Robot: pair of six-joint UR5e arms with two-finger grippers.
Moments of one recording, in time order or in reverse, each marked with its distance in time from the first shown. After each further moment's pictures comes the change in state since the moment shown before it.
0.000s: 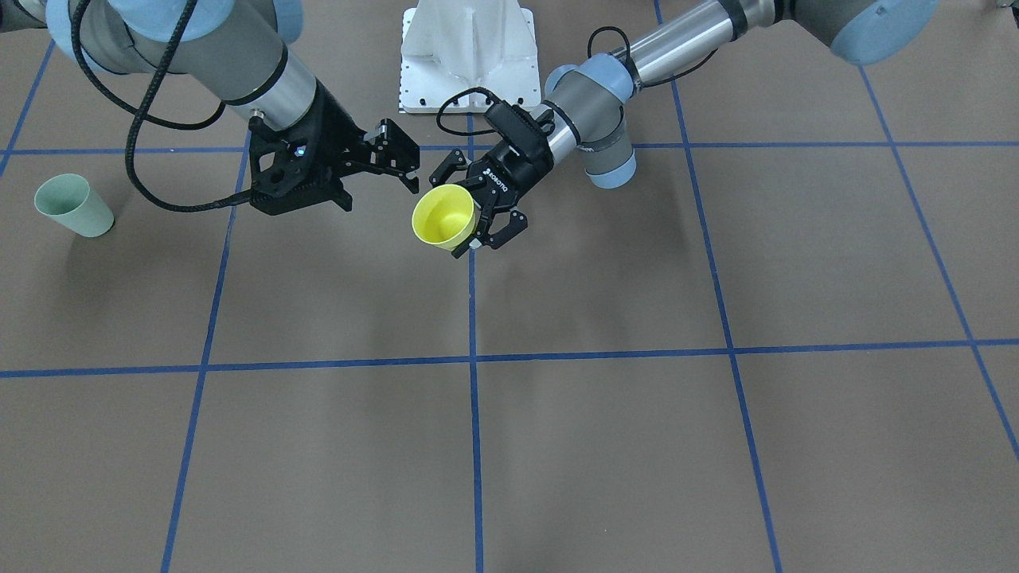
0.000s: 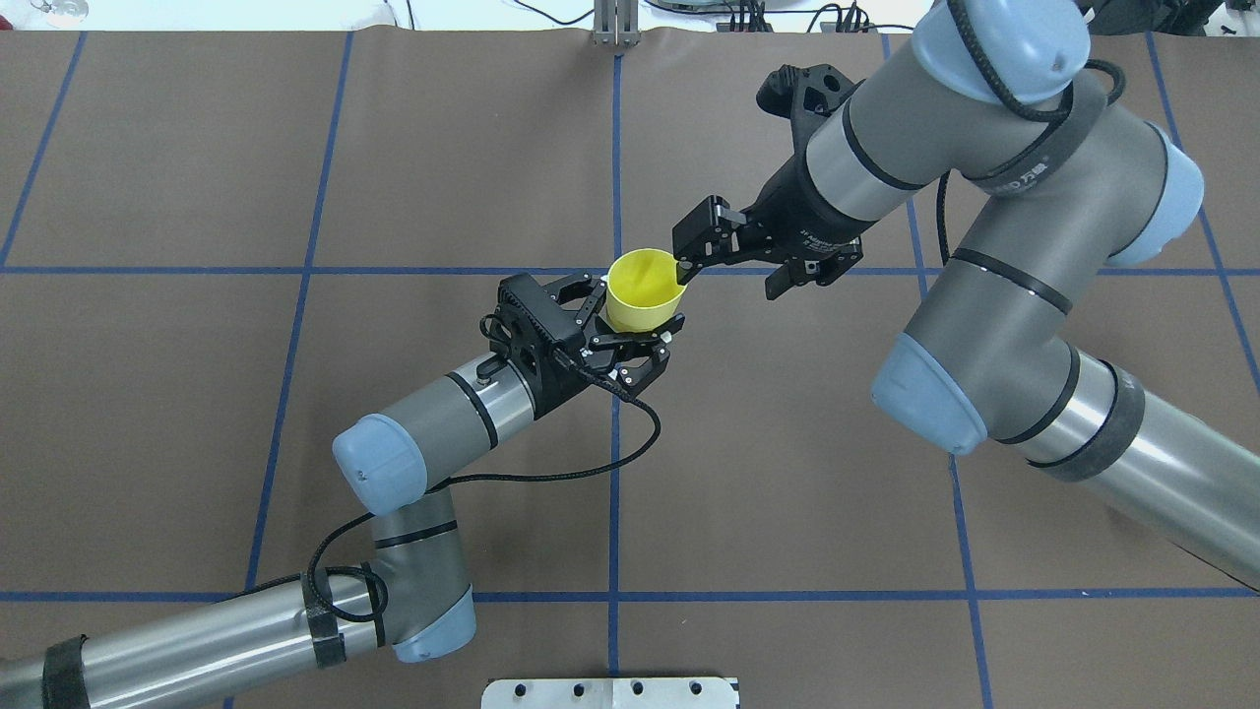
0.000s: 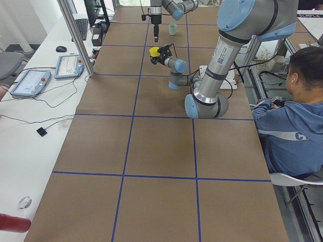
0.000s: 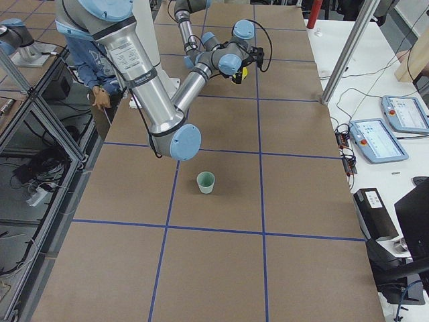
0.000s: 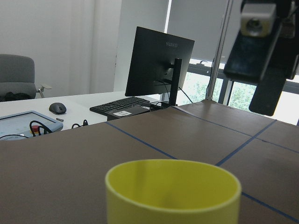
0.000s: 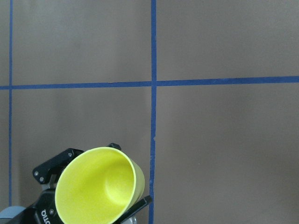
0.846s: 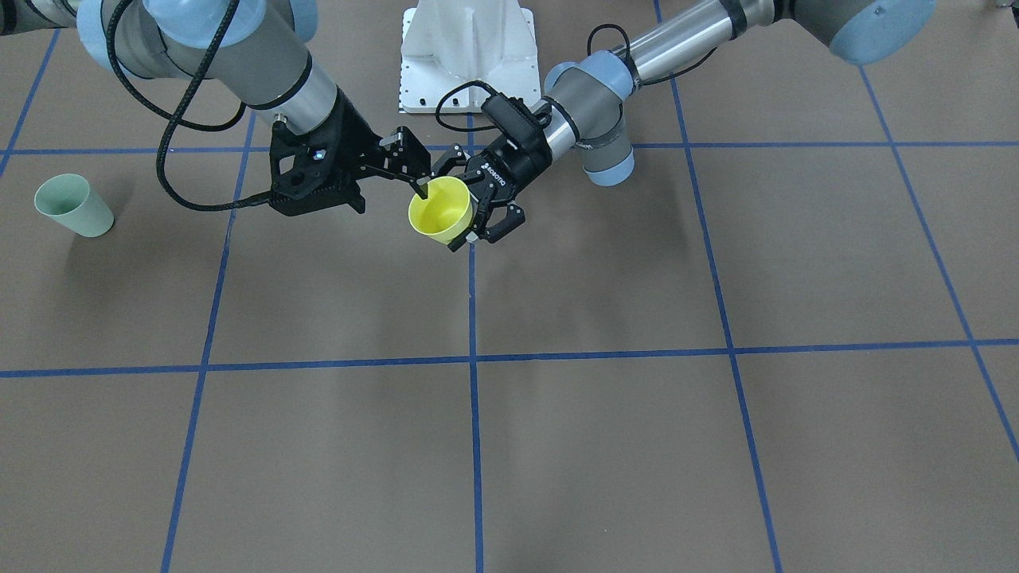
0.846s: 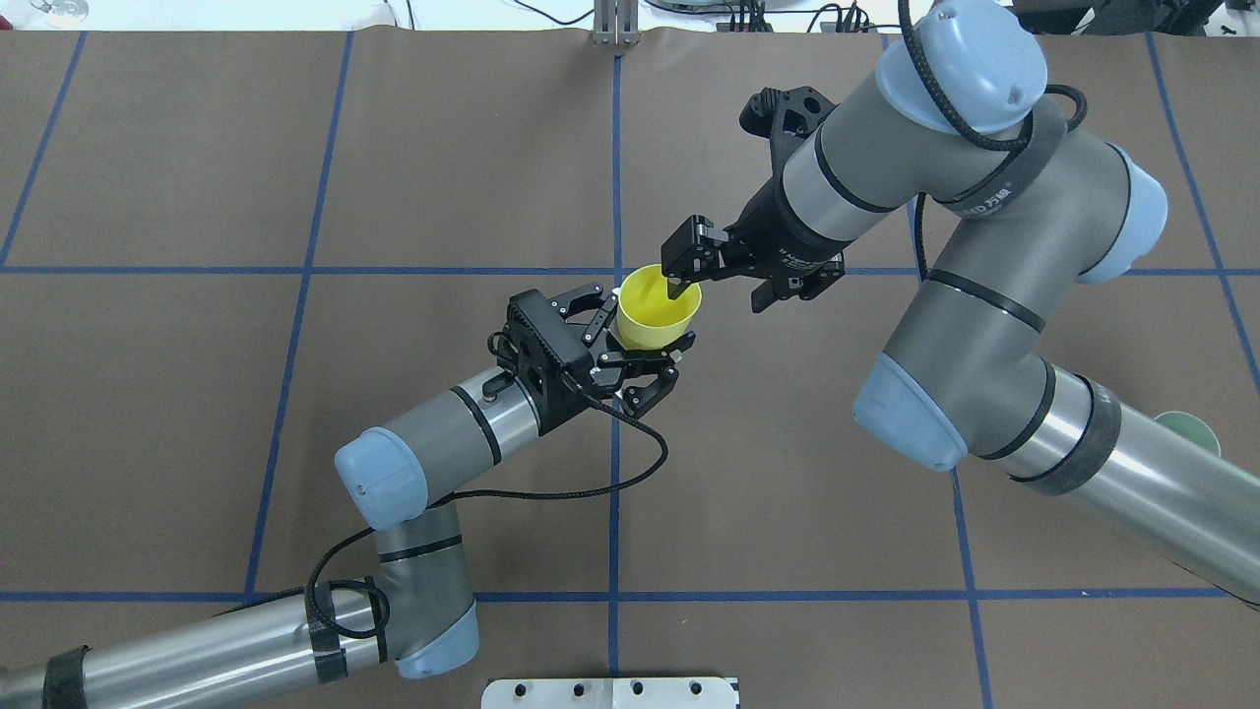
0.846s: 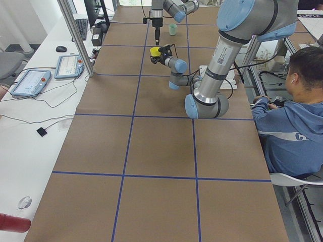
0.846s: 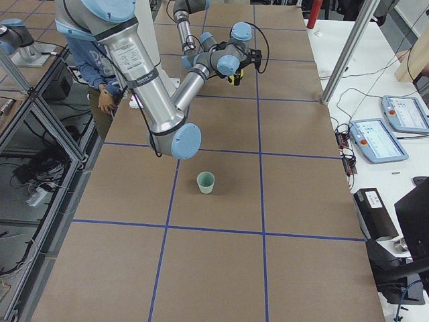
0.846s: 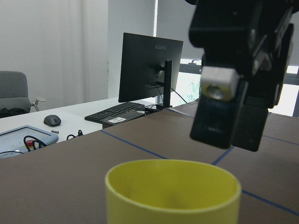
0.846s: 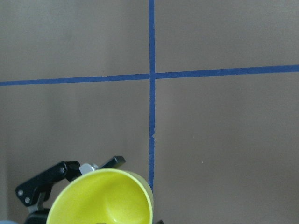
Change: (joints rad) left arm 0.027 0.003 -0.019 -0.020 -0.024 0.043; right arm -0.022 0.005 -0.017 -0.002 -0.028 0.018
